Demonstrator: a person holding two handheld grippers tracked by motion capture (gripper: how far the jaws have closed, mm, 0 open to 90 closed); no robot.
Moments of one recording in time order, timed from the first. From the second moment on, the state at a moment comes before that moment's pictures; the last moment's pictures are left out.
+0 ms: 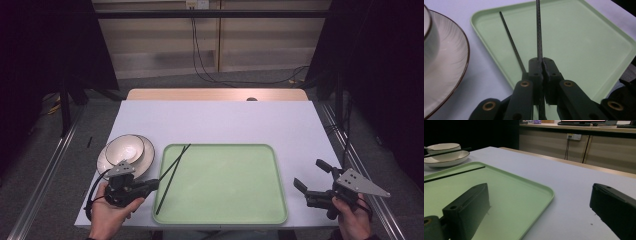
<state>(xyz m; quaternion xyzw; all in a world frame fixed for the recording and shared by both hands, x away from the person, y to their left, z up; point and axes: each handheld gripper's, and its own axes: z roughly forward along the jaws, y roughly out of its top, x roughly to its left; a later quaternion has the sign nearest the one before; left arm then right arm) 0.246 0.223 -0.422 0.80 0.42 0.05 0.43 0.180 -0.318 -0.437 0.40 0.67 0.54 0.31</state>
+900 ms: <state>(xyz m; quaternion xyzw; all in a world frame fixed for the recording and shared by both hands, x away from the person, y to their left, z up) 0.262 0.176 -0.452 0.74 0.55 0.05 0.37 0.181 -0.319 -0.439 0.40 0.67 0.54 0.31</state>
